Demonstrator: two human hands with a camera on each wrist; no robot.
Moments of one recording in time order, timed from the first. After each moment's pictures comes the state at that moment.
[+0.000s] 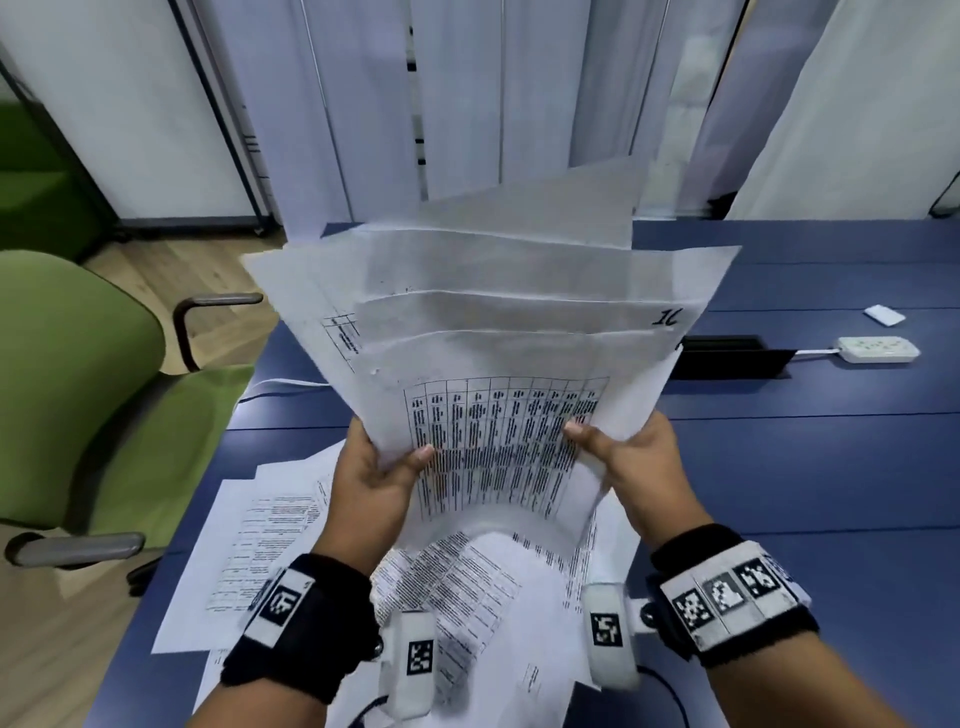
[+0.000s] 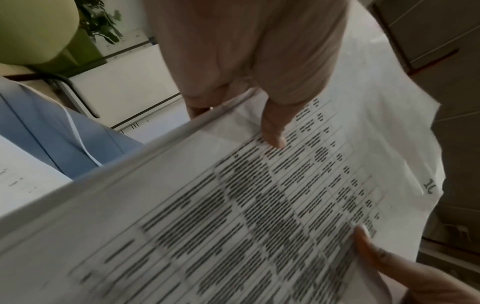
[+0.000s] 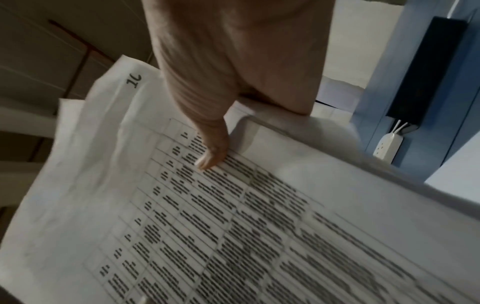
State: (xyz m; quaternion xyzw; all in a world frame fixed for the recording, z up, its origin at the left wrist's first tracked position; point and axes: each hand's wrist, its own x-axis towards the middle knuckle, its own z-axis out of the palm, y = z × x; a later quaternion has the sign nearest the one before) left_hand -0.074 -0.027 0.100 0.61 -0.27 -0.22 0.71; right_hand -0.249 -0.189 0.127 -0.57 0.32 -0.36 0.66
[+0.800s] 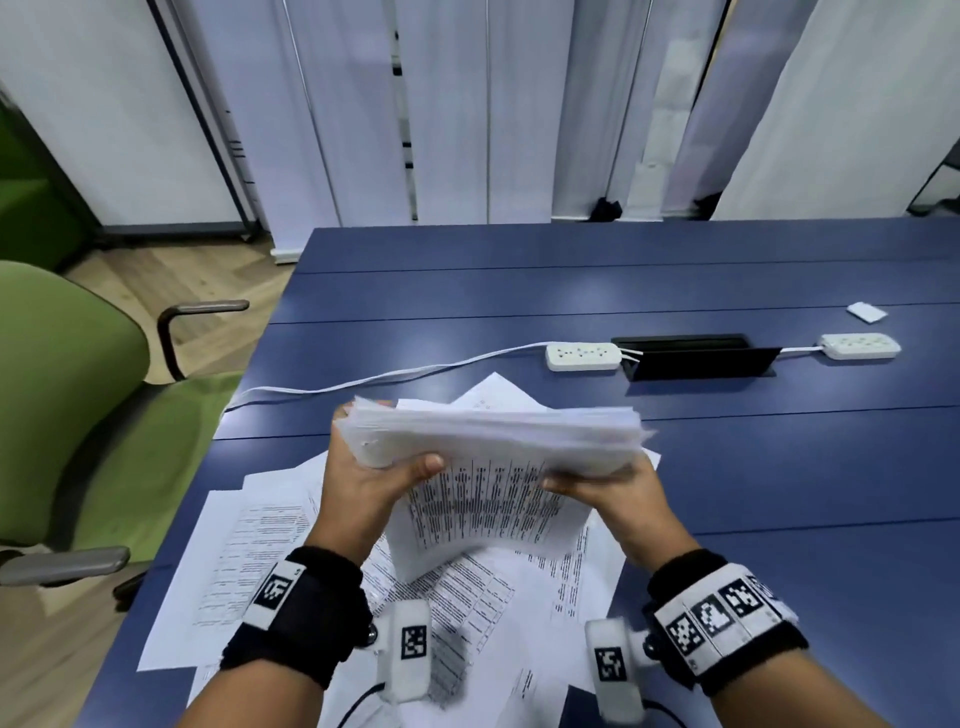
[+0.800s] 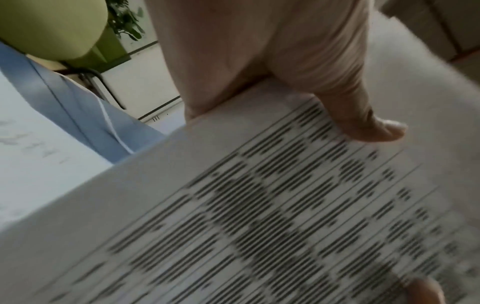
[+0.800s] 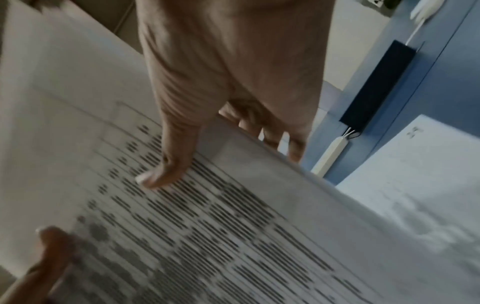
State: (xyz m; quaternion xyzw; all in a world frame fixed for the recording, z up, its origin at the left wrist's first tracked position) left_hand -0.064 -0.032 0.105 0.59 -0.27 -0.27 0.72; right_hand -0.264 -0.184 0.098 -0.57 0.31 -0.32 0.69
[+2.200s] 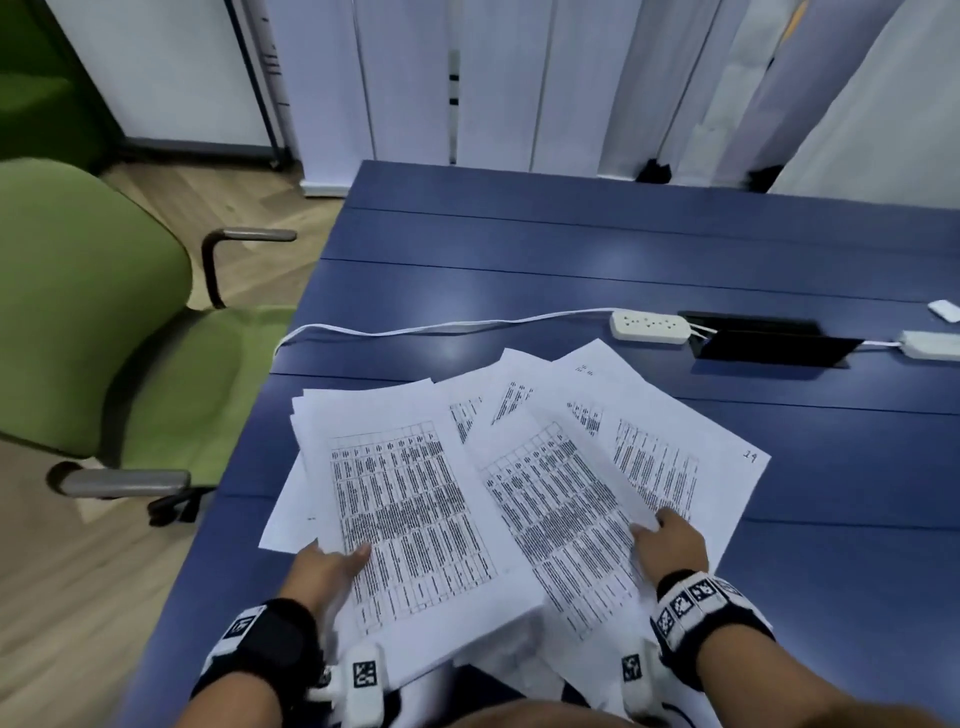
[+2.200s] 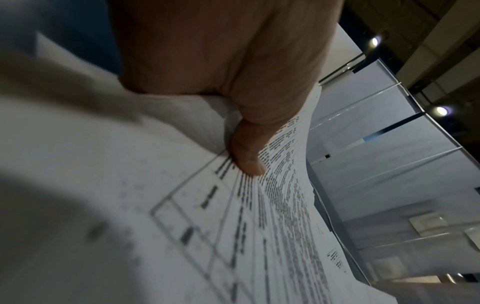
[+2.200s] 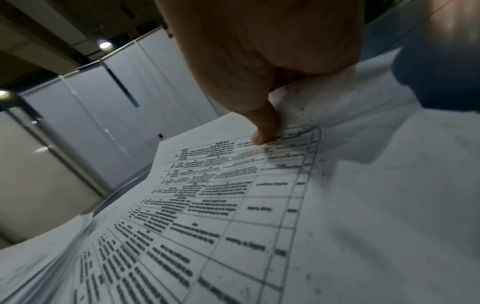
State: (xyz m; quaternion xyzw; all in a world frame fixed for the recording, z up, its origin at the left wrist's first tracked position) left_hand 0.002 0.104 -0.047 0.80 0.13 -0.40 0.44; right_hand -0.263 -0.169 -0.047 -0.69 0.66 -0.04 0.30
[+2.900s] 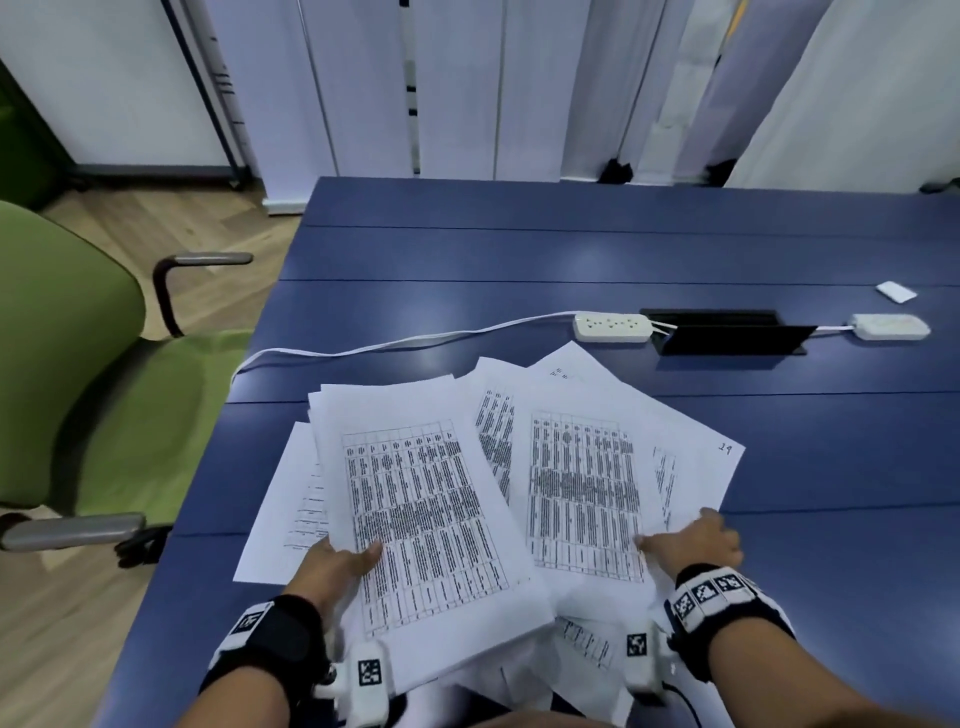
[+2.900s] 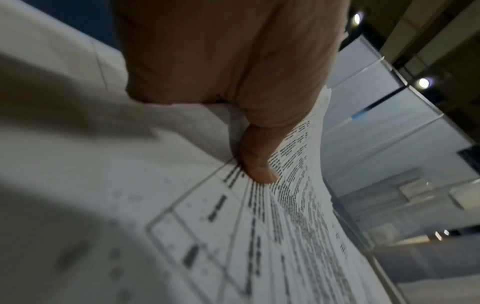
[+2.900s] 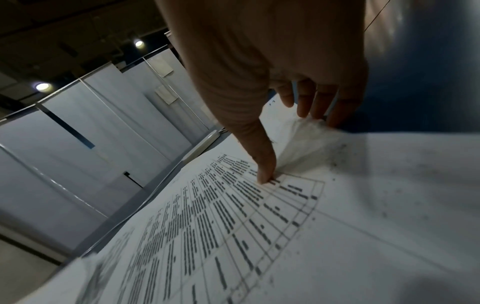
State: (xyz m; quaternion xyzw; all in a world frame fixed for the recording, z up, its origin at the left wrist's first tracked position) left_hand 0.000 0.061 -0.045 0.78 0.01 -0.45 0.44; right_hand -0.298 -0.204 -0.036 -0.57 0.78 0.00 0.26
